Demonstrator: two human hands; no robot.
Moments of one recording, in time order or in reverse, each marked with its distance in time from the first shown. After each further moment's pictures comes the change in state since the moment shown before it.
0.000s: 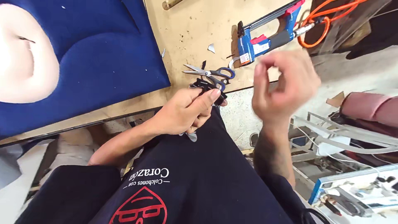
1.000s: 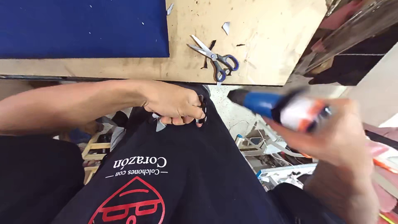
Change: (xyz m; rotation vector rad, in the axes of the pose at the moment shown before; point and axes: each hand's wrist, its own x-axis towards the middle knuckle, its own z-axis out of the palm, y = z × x) left_hand -0.009 -0.012 -0.032 0.303 -0.453 -0.618; right_hand 0.018 -0.023 -0.102 -0.116 -0.867 0.197
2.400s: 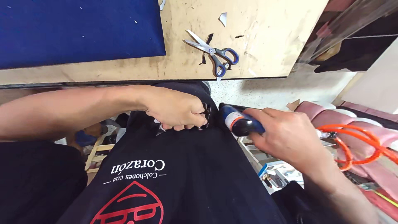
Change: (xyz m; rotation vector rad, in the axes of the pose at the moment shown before) left_hand 0.003 0.010 0.008 0.229 -0.037 0.003; right_hand -0.013 -0.019 0.050 -0.308 -0.176 -0.071
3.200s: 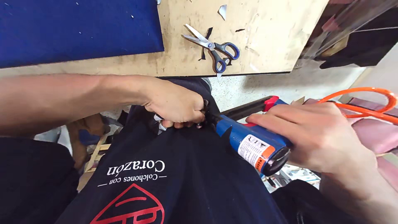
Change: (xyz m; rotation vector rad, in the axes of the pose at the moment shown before) left_hand 0.007 0.014 0.001 0.029 -0.050 -0.125; right_hand -0.001 0.002 -0.033 0.108 0.141 -0.400
